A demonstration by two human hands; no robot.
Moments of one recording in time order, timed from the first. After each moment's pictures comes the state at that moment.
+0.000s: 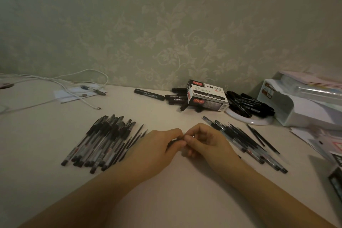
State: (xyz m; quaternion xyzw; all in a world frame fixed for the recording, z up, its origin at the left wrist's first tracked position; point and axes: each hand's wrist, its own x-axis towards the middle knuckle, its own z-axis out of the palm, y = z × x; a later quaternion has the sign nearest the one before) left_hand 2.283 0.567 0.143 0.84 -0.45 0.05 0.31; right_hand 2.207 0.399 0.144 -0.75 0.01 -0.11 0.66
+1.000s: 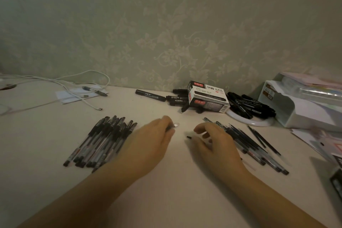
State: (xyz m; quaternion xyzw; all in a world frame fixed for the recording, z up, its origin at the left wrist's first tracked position) left_hand 2.281 0.576 0.163 0.88 -0.38 0.13 0.25; right_hand 2.206 0.389 0.135 -0.92 0.05 -0.29 0.27
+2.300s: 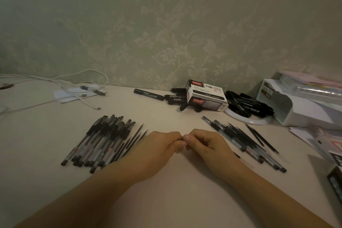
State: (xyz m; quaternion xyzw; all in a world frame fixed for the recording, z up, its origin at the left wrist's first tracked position) left_hand 2.278 0.567 0.153 0.82 -0.46 -0.01 0.33; right_hand 2.204 0.394 0.140 -0.87 -0.04 -0.17 0.47
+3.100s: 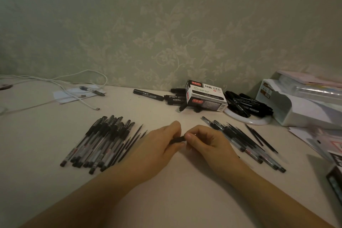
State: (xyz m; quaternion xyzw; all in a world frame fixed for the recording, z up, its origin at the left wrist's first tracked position) left_hand 2.276 0.567 0.151 0.82 -0.46 0.06 0.32; right_hand 2.203 0.395 0.144 -0.83 -0.03 -0.16 0.53
